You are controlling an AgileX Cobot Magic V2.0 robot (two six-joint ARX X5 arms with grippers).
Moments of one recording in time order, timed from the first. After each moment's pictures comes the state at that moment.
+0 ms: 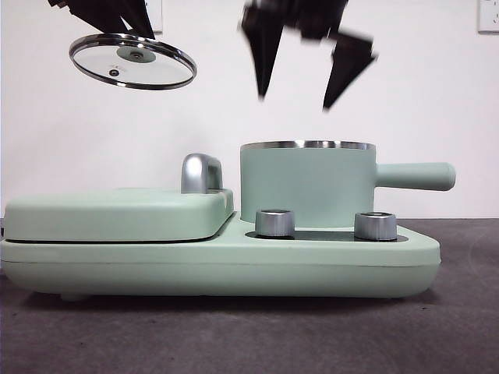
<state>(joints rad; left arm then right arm) -0.26 1.66 1.84 -0.84 0.21 0.14 0.53 1.97 2.20 -1.34 -0.05 0.13</state>
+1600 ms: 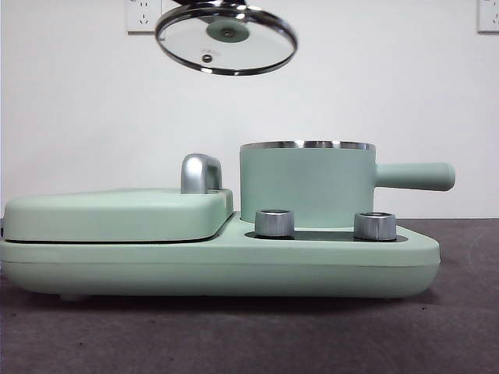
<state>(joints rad) -0.58 1.66 1.84 -0.84 0.21 0.14 0.57 0.34 0.98 -1.11 -0.14 0.18</state>
